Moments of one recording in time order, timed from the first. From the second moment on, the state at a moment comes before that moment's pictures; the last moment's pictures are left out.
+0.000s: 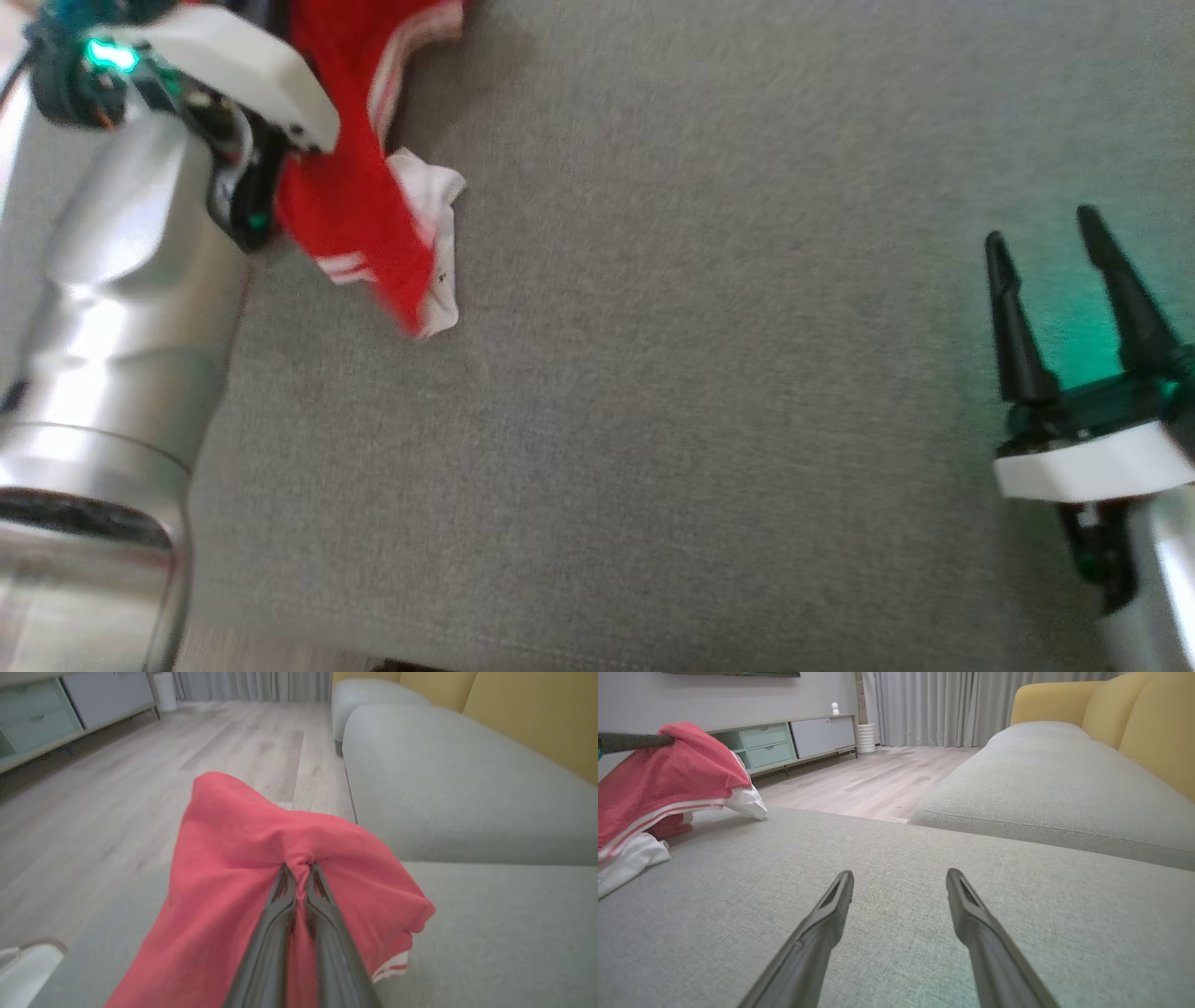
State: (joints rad) left arm -1.11 0.19 -0.43 0.96 -0.56 -0.13 -0.04; right arm -0.13 -0.30 0.08 -0.01 0.18 0.13 -0.21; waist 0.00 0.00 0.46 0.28
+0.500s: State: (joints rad) left arm -1.14 0.32 -0.68 0.65 -0.70 -0.13 0.01; right arm -0.07 -0.12 0.14 0.10 0.17 0.13 -0.25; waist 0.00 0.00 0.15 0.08
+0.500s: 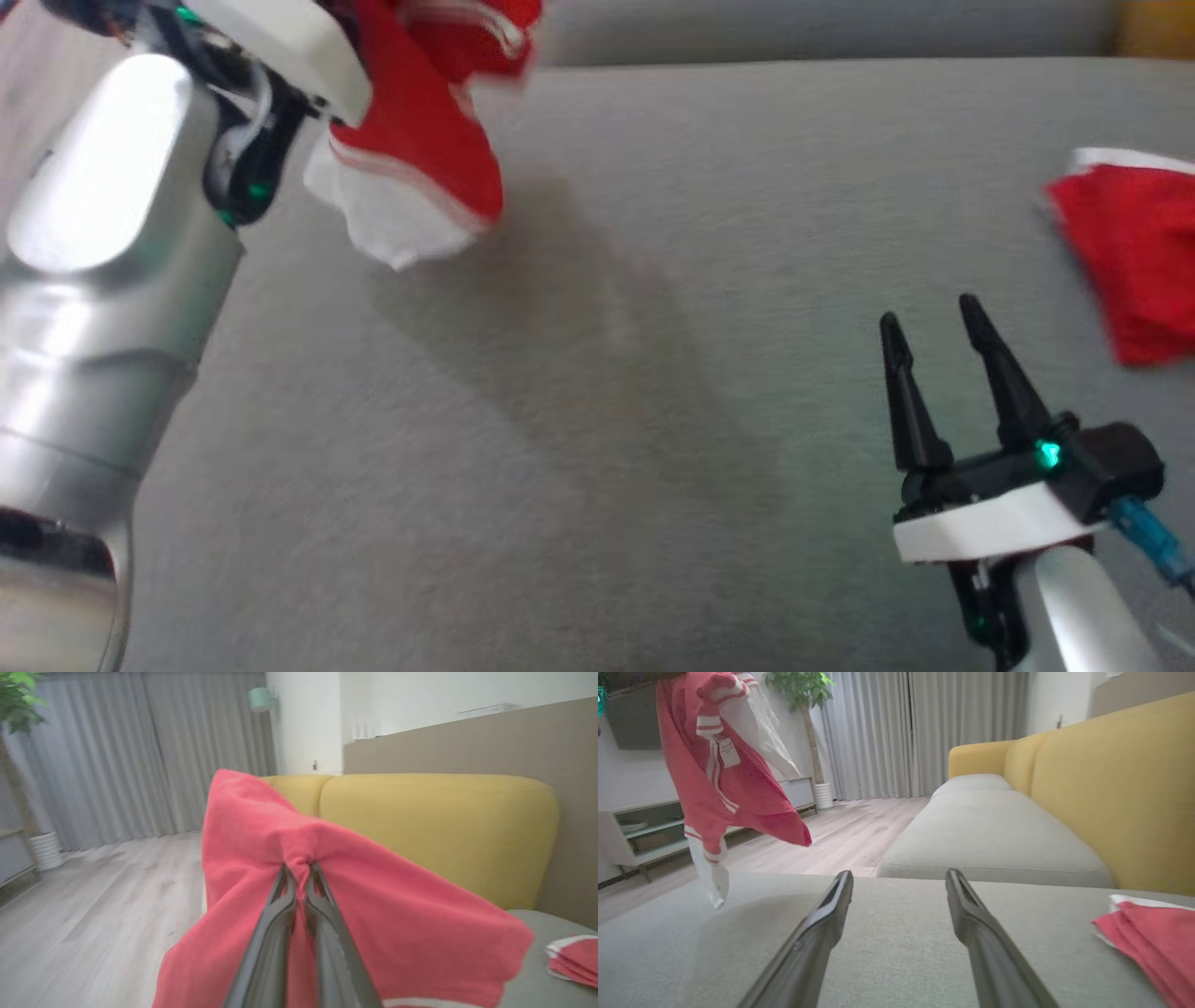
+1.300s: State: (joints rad) left arm -0.85 0.12 -0.96 0.86 -0.70 -0.12 -0.15; right arm -0.09 -0.07 0.18 0.07 0.19 0.13 -0.25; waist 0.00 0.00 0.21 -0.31
